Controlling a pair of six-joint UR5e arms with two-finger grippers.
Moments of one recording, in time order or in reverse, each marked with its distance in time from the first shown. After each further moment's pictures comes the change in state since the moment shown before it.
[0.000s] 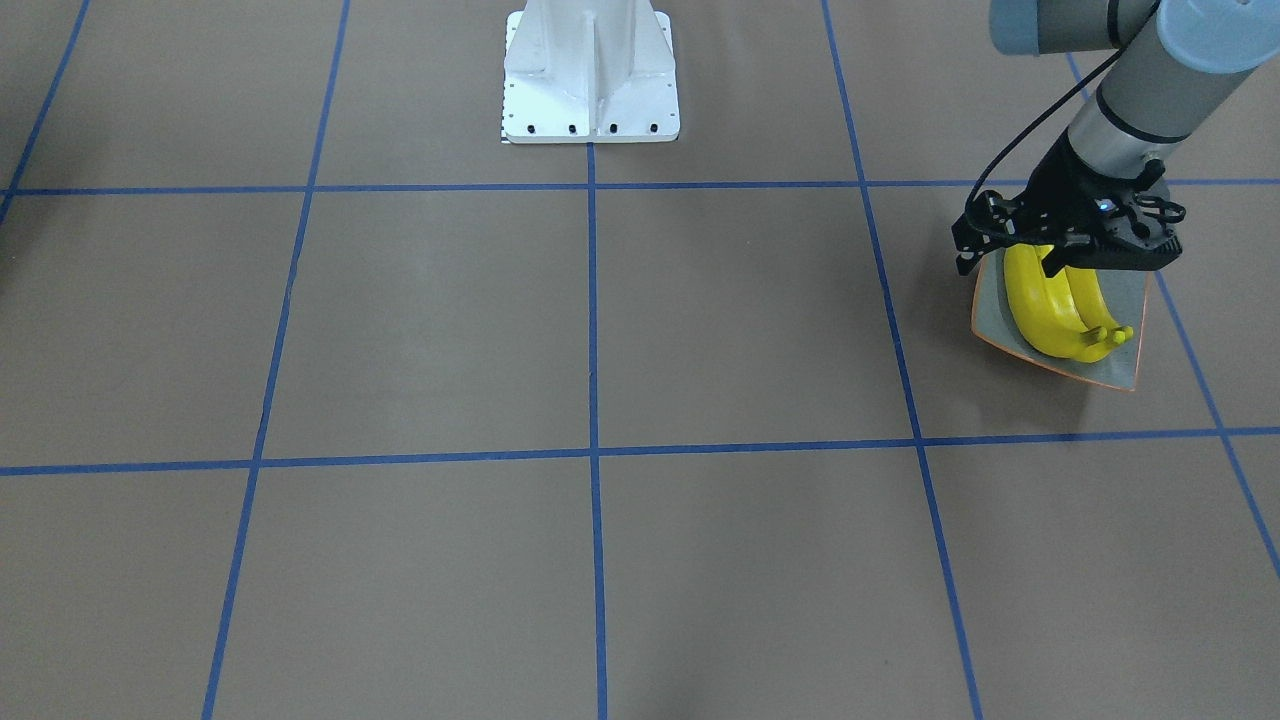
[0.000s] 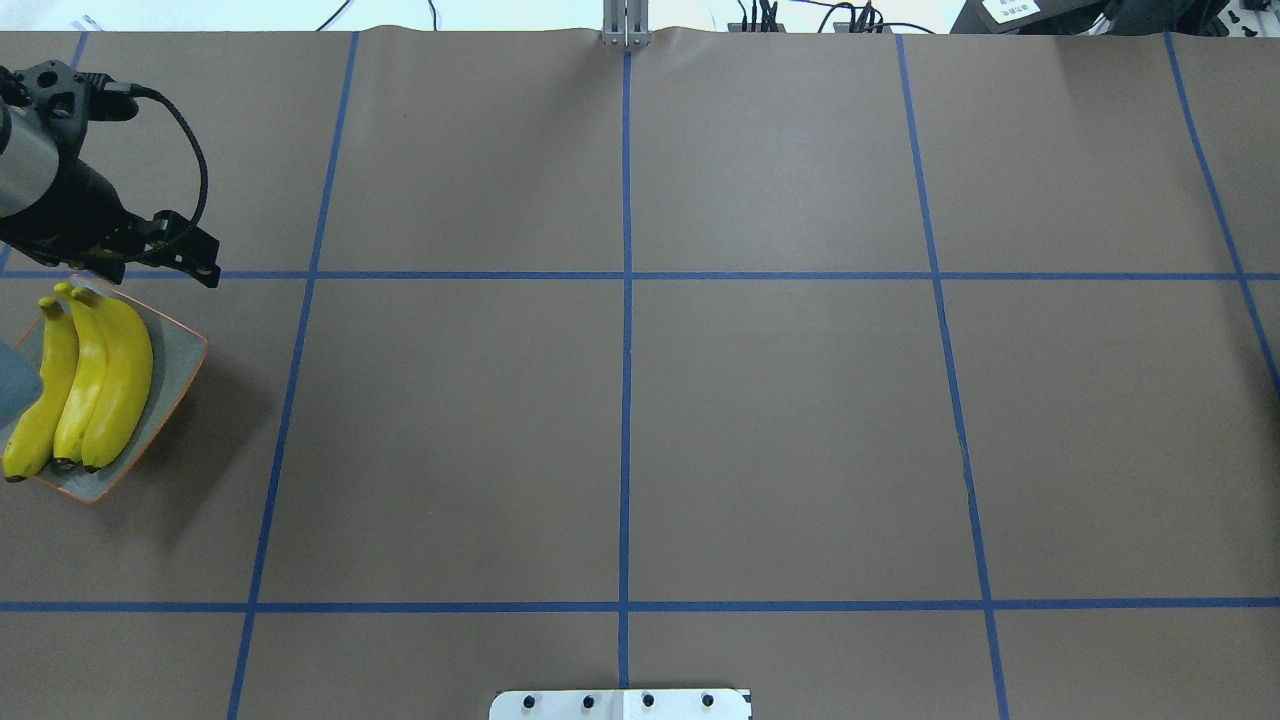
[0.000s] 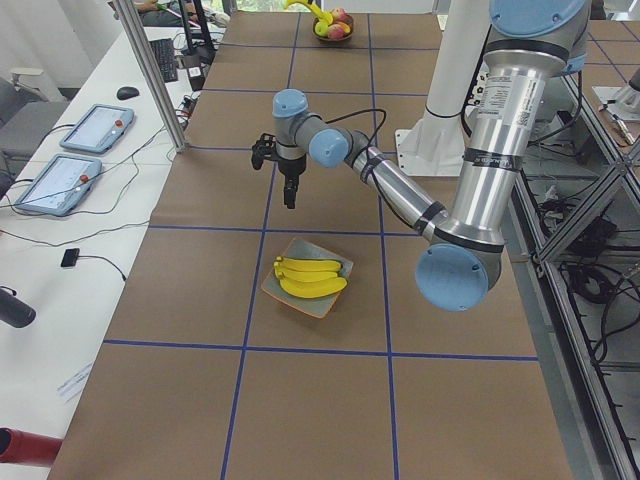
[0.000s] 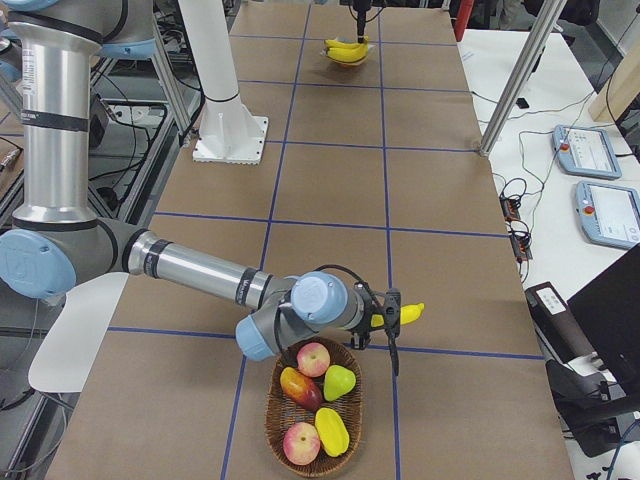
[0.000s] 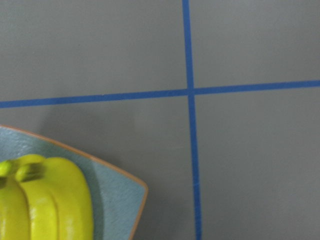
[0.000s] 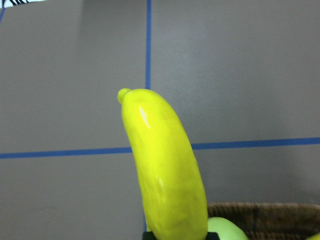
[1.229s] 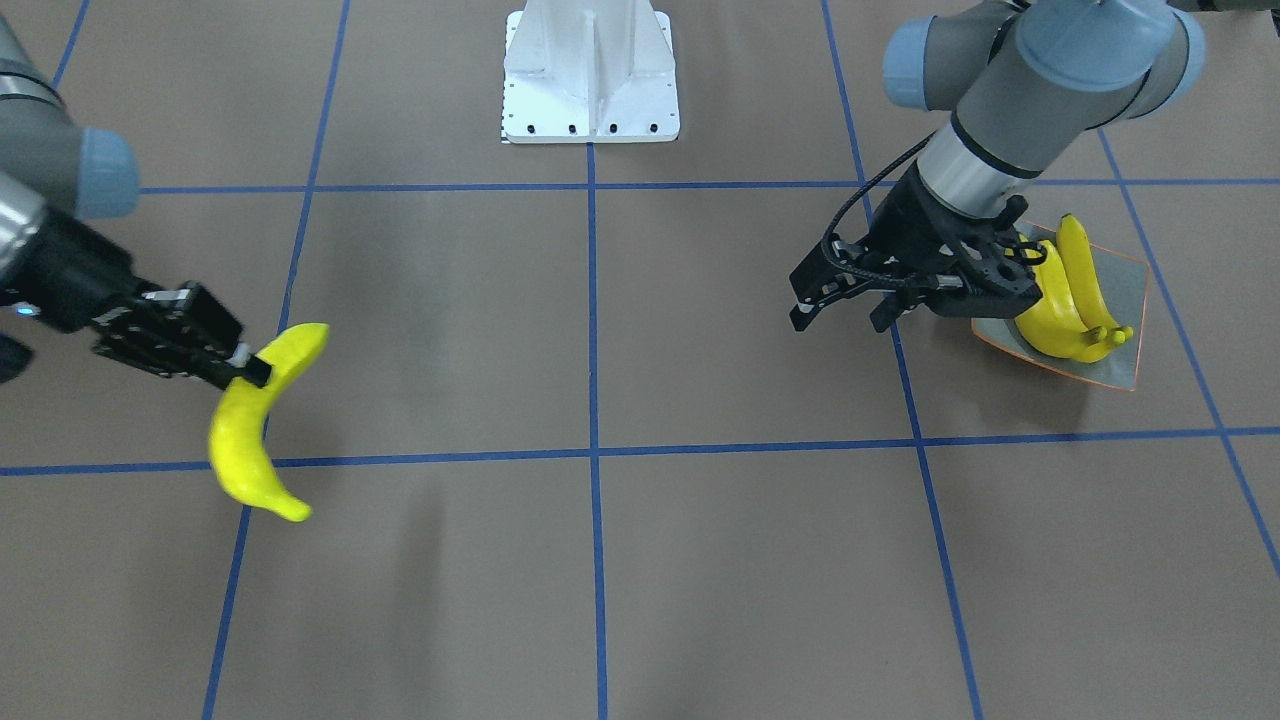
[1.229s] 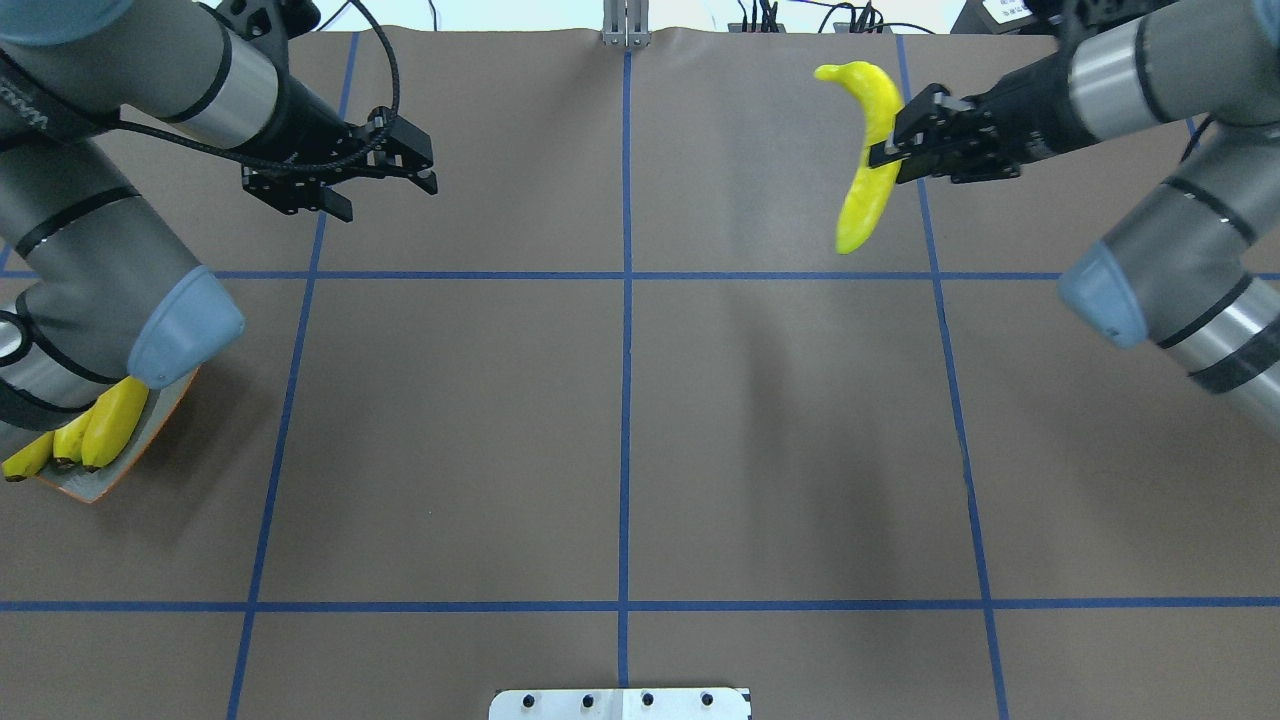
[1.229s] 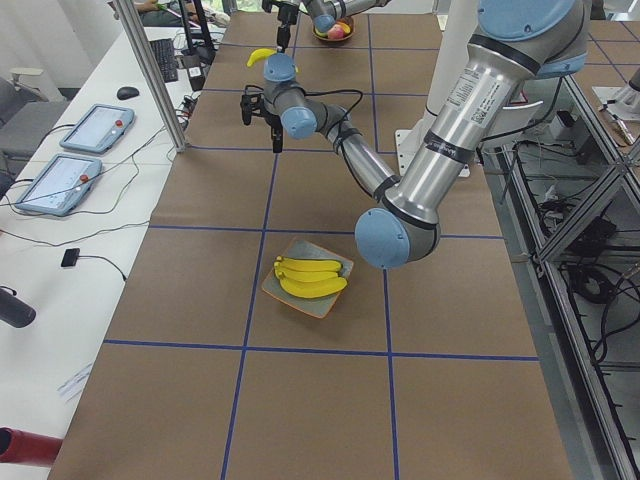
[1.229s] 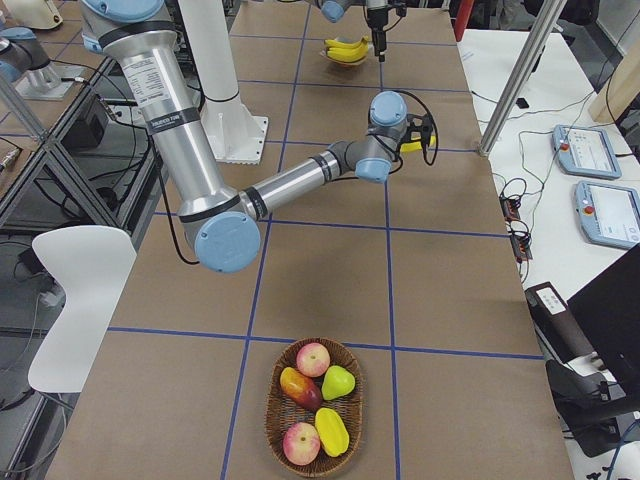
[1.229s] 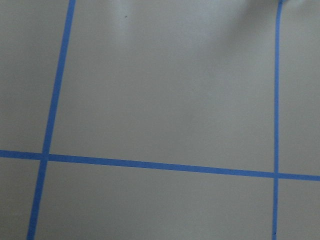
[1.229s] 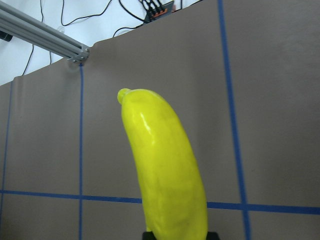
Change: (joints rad) left arm 0.103 -0.296 0.206 -0.323 -0.003 -0.489; right arm -0.644 0.463 0.219 0.002 -0.298 0.833
